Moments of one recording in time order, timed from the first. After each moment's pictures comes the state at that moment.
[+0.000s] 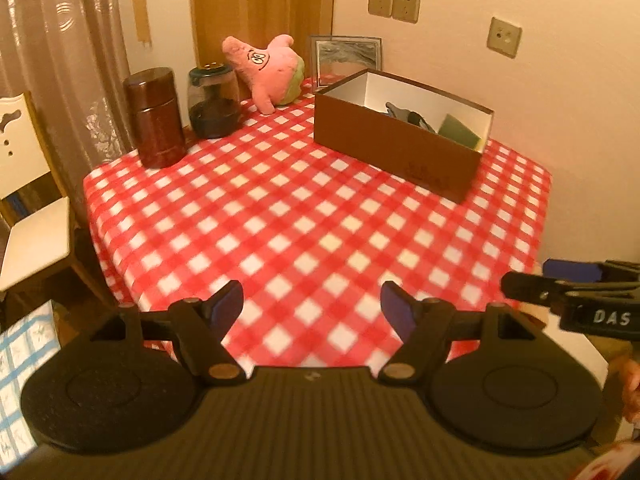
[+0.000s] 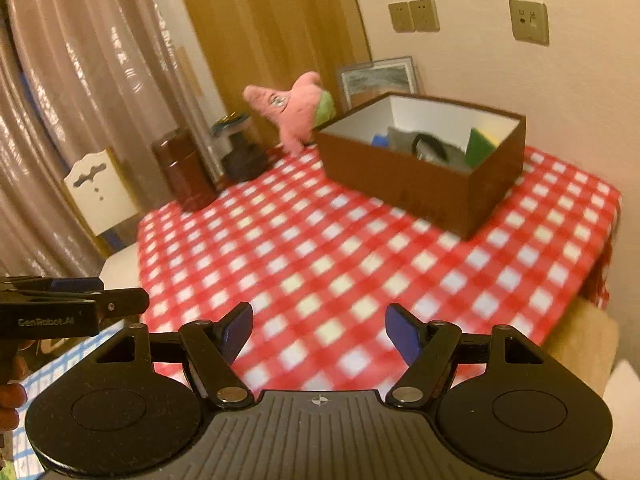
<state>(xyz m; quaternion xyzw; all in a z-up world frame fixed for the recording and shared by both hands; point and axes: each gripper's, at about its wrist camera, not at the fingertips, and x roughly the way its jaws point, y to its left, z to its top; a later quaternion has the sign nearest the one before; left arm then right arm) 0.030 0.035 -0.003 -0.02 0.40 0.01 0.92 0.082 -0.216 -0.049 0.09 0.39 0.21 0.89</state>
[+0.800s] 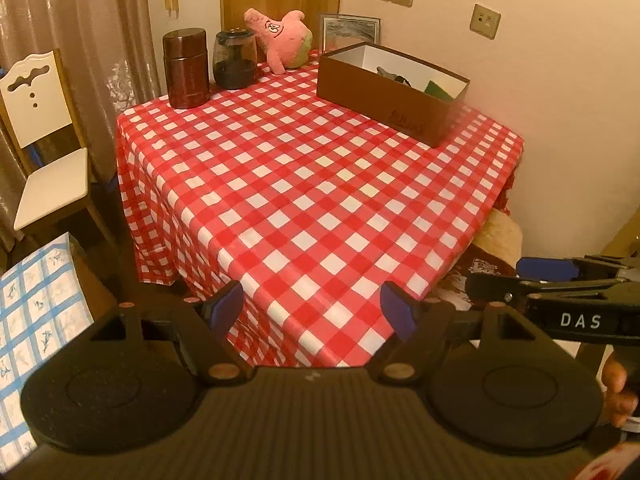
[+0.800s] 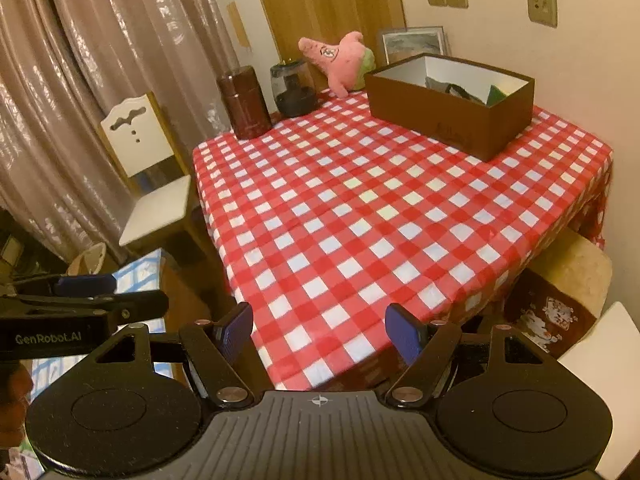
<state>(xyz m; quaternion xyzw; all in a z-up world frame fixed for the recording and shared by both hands) -0.123 0.008 0.012 -0.04 0.43 0.02 0.90 -0.069 -0.195 -0.028 0.06 0.43 0.23 0.87</state>
